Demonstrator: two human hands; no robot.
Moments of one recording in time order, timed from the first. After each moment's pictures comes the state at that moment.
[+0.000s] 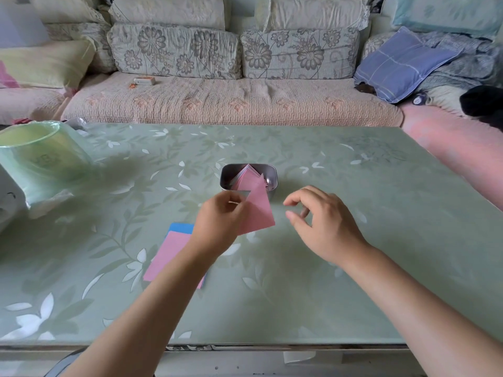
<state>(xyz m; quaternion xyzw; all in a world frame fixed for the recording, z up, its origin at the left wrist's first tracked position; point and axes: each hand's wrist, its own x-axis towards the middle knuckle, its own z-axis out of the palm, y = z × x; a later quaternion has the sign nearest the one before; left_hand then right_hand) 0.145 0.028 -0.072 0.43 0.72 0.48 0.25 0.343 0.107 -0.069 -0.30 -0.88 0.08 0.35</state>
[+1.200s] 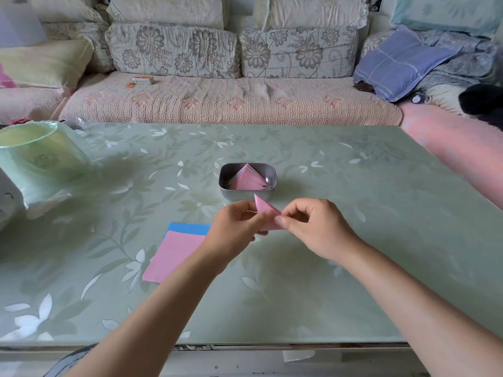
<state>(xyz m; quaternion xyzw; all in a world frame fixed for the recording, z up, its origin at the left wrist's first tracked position) 0.166 0.024 -0.074 0.44 0.62 0.50 0.41 0.339 0.110 -0.081 -0.37 -0.80 0.35 0.30</state>
